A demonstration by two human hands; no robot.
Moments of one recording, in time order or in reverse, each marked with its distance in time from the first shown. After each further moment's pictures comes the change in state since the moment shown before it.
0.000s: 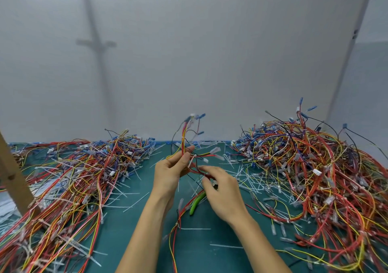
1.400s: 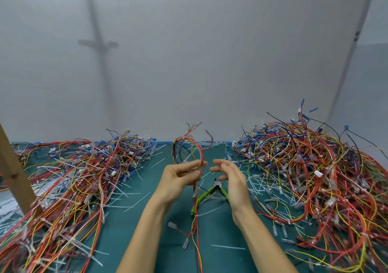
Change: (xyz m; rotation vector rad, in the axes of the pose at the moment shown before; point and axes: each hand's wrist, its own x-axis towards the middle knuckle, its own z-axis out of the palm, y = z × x) left_hand -0.006 -0.004 -0.009 0.253 -0.228 -0.014; right_hand 0.005 0.000 -0.010 0.682 0.132 0.346
